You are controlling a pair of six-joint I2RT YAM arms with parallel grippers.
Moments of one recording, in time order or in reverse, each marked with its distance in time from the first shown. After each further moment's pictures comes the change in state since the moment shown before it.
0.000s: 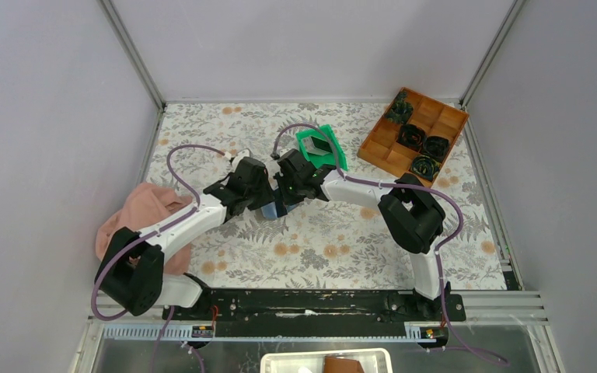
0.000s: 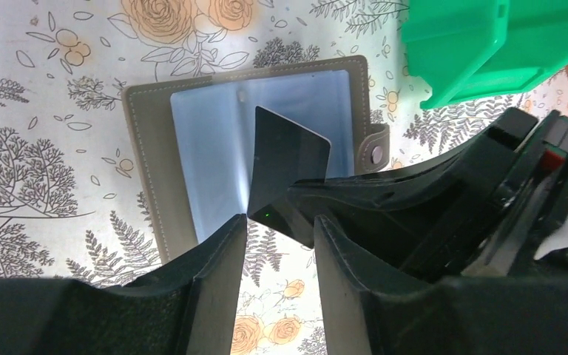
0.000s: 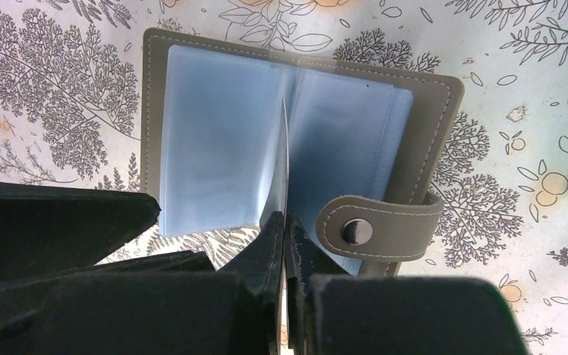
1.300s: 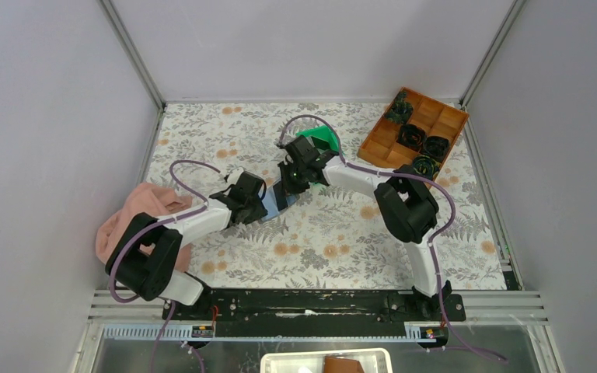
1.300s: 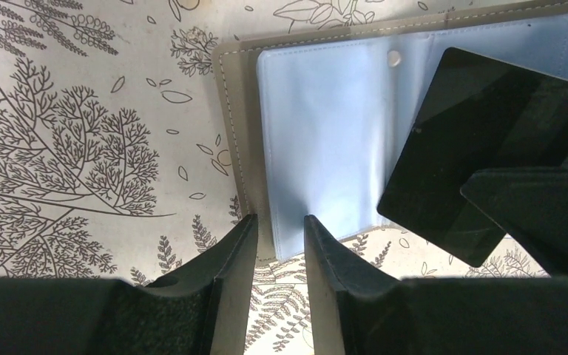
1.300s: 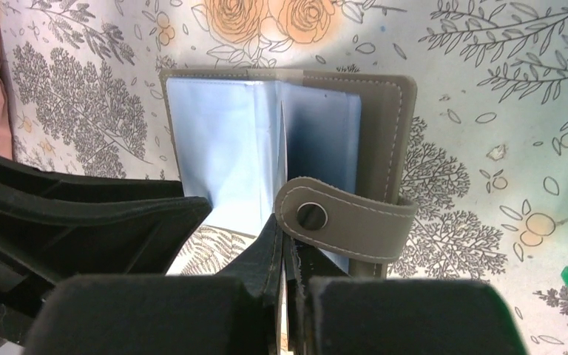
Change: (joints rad) left arm 0.039 0.104 -0.147 0.090 -0.050 -0.036; right arm -0.095 0.084 0.123 -0.080 -0.160 0.037
